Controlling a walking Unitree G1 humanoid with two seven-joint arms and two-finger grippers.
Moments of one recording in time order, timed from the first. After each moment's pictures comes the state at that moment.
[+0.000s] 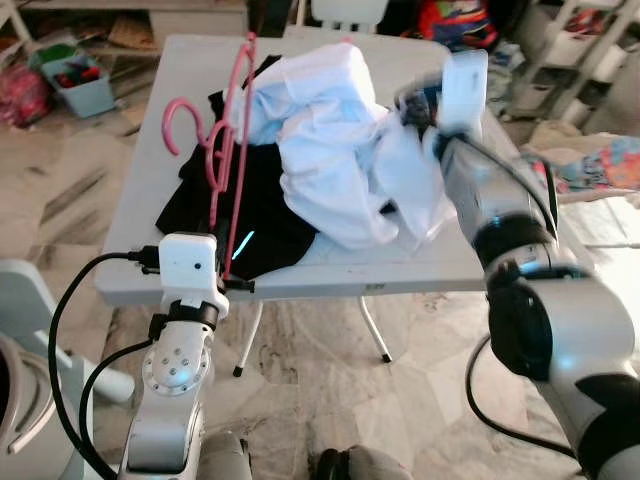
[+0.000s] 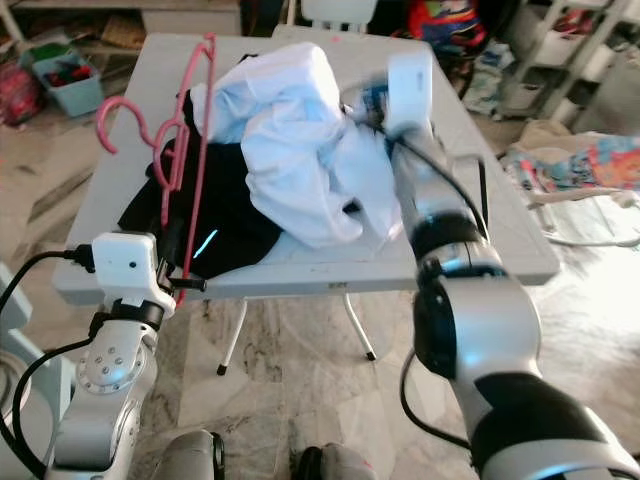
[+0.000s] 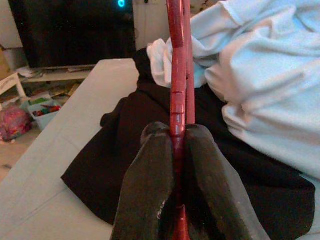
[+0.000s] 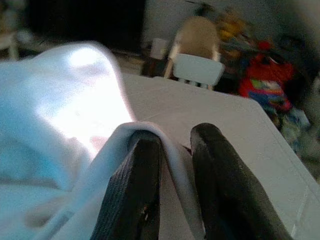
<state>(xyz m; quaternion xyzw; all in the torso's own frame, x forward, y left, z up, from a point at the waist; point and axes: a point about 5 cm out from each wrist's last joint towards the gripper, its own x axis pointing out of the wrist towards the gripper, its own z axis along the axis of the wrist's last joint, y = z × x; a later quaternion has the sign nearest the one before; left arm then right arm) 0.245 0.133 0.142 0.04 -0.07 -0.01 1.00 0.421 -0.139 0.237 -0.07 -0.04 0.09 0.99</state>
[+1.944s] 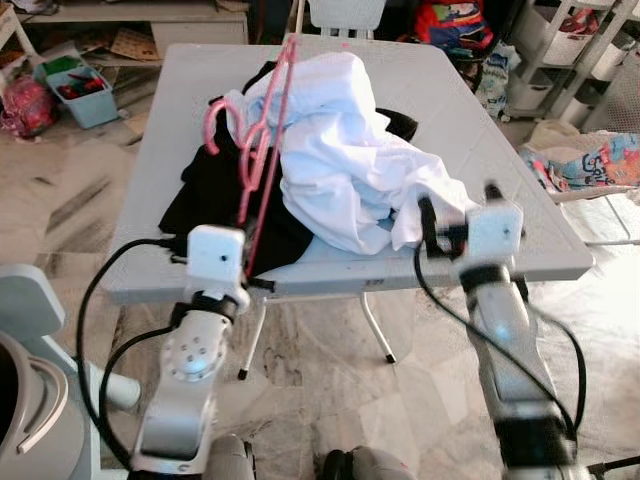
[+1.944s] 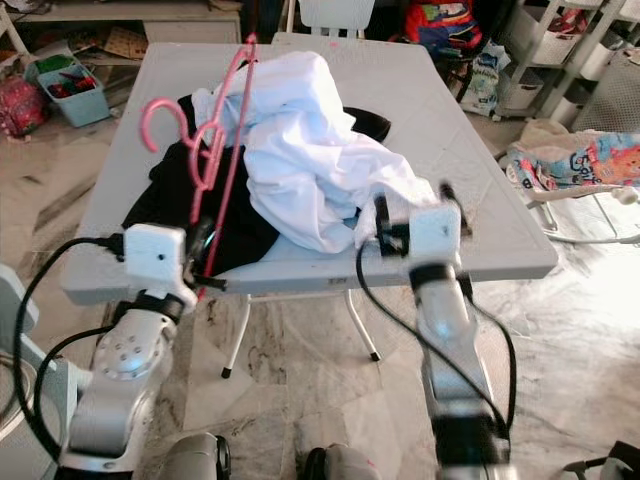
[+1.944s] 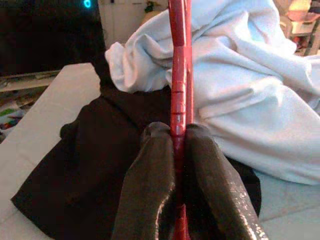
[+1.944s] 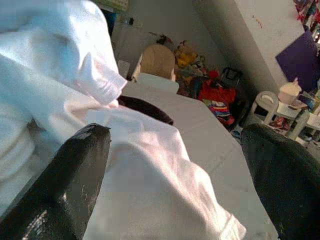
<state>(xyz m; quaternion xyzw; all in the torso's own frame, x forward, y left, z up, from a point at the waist) 0.254 0.115 0.143 0.05 -0.05 -0.07 0.99 0.297 -0.169 0.150 -0.11 -0.12 0.01 0.99</state>
